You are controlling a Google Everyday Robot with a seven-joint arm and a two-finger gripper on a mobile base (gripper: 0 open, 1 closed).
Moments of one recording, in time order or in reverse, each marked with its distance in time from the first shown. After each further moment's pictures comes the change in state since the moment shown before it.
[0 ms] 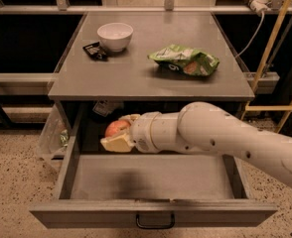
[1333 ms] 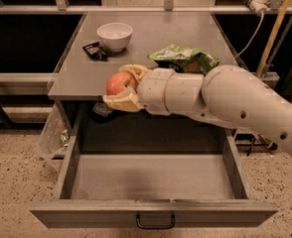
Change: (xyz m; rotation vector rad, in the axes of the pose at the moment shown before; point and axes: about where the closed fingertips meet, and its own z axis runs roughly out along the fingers) arm -0.114 -0.037 -0.066 0.106 -0.234 -0.365
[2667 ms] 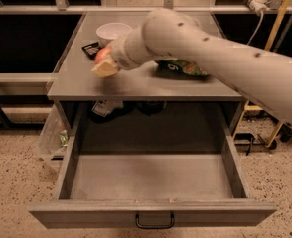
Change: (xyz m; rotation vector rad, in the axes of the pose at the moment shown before) arm 0.013 -0.091 0.122 -0.030 0.288 -0.011
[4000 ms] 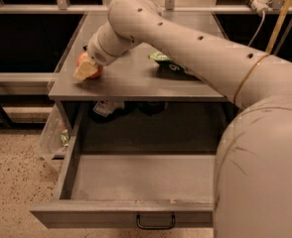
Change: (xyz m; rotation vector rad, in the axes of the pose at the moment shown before) arm -0.019 0.016 0.074 -0.178 0.109 -0.012
